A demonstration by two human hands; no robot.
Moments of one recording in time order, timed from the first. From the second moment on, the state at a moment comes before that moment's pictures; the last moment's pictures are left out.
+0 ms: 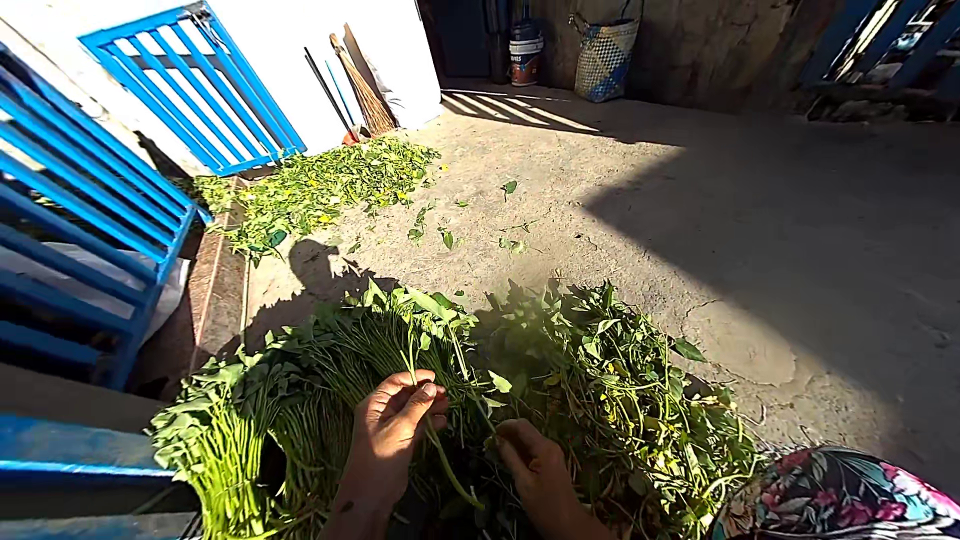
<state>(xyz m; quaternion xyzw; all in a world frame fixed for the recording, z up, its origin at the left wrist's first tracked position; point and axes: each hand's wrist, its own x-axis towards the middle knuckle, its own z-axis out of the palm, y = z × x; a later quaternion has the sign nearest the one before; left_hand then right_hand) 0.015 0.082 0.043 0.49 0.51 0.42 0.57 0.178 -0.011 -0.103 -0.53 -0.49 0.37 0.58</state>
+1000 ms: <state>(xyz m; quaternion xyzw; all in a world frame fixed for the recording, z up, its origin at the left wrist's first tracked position) 0.018 0.079 0.055 0.45 0.53 0.52 0.49 0.167 -0.024 -0.054 -0.65 -0.64 0.10 0.40</state>
